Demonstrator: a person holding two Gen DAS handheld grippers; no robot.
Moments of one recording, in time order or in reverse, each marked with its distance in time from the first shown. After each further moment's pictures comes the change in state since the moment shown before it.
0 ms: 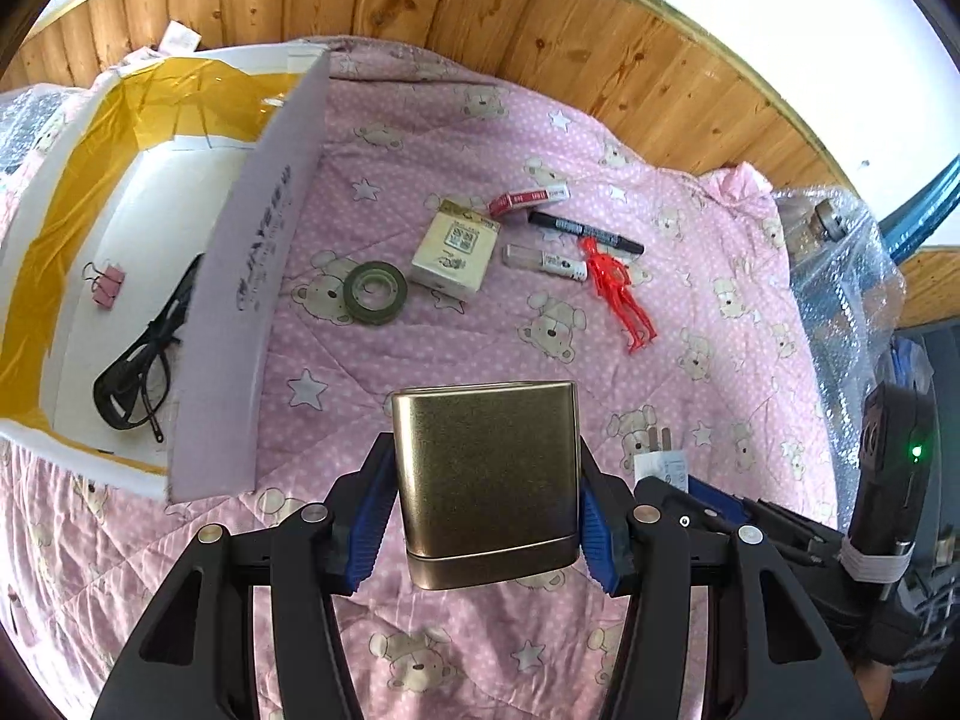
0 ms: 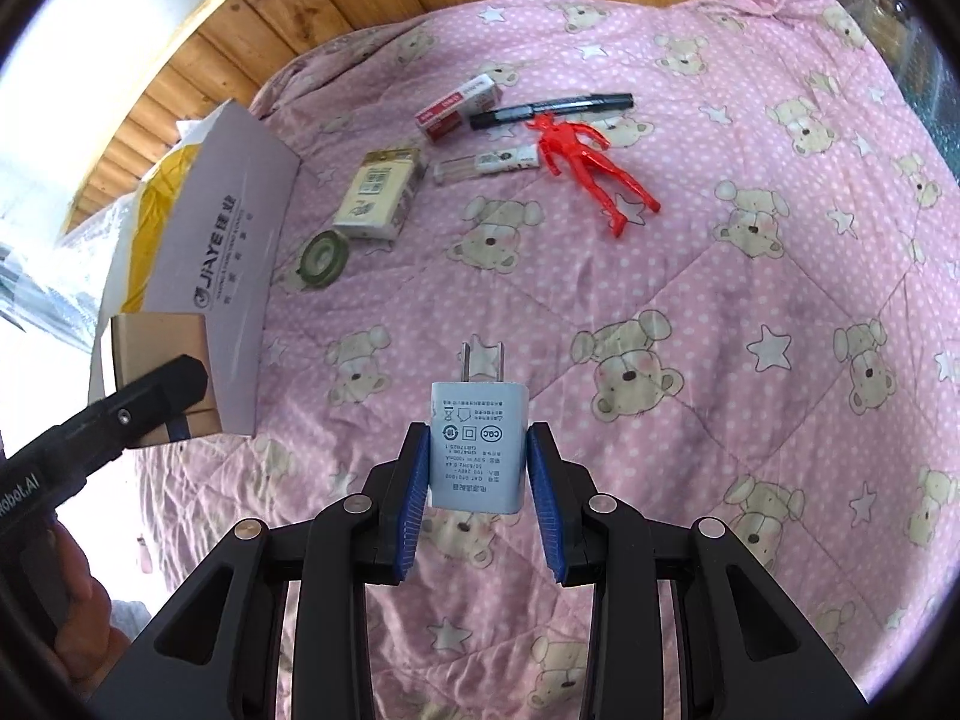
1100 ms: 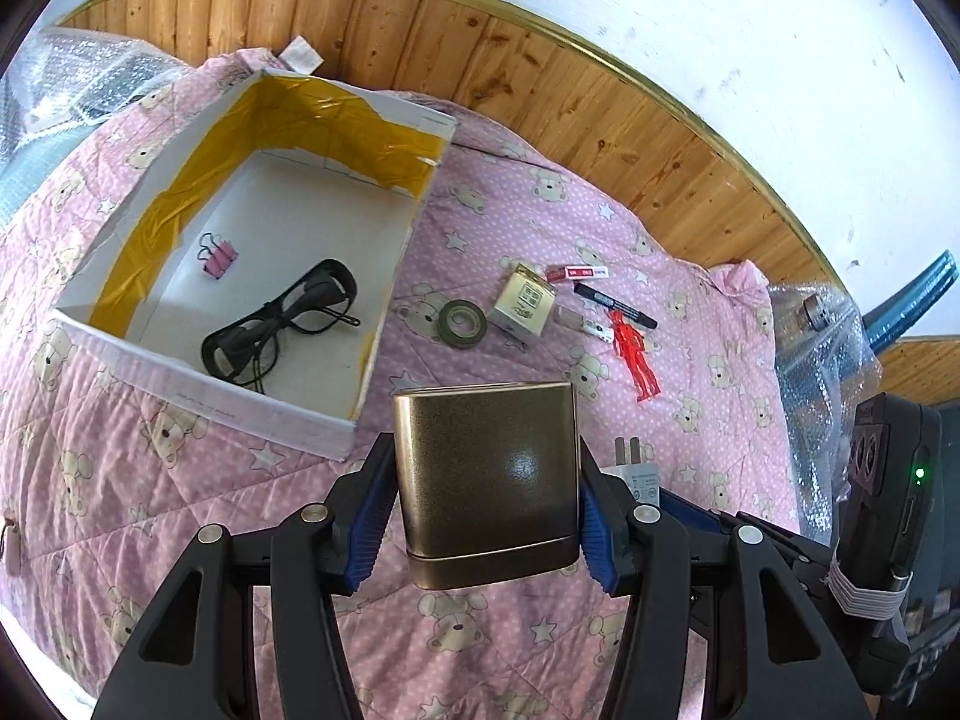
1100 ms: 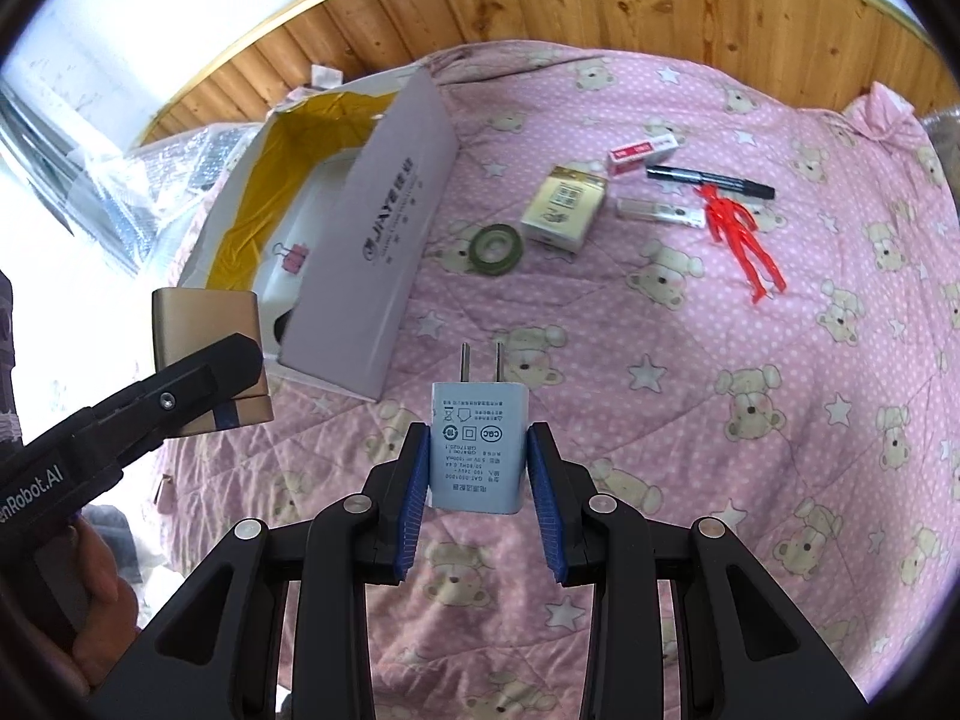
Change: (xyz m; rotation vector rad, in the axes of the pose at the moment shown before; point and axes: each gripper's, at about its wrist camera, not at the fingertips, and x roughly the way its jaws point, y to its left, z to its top) left arm -0.085 0.060 -0.035 -0.160 -0.156 -0.021; right arm -0.029 0.113 -0.019 -0.254 -0.014 0.061
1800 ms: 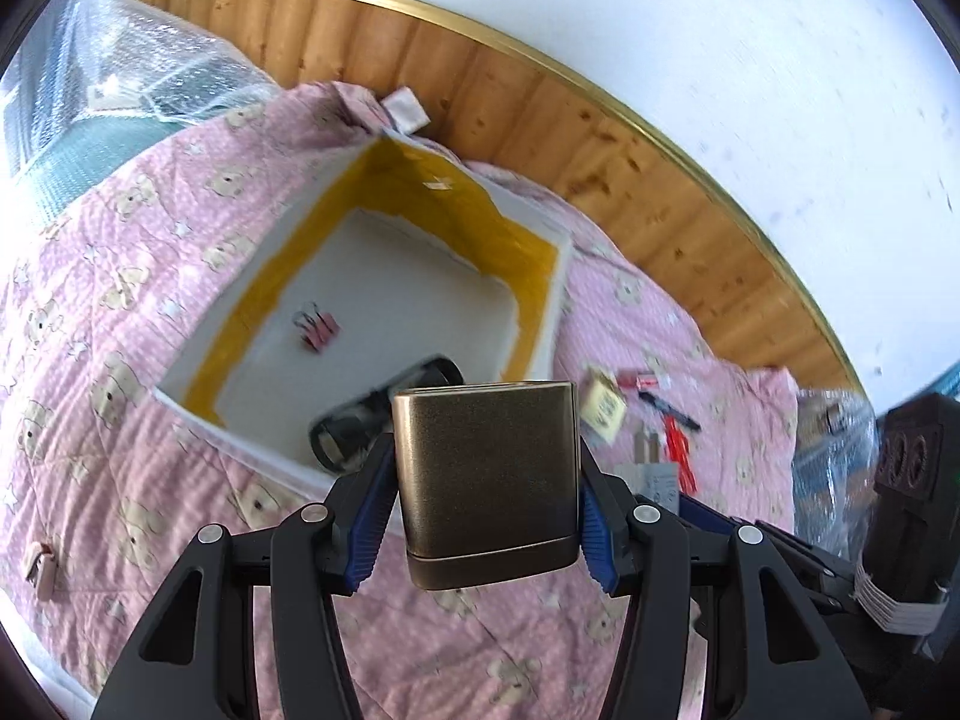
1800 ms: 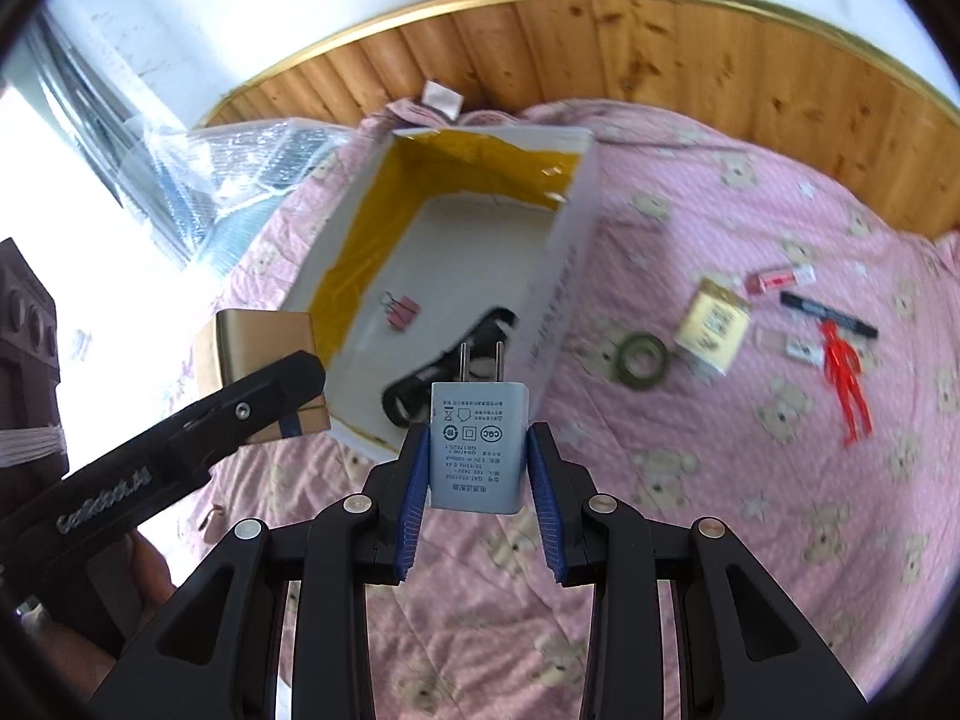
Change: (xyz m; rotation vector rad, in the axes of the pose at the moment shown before) left arm -0.033 0.085 0.056 -0.147 -0.111 0.042; right arm 0.013 0.108 0.072 -0.153 -0.032 0.079
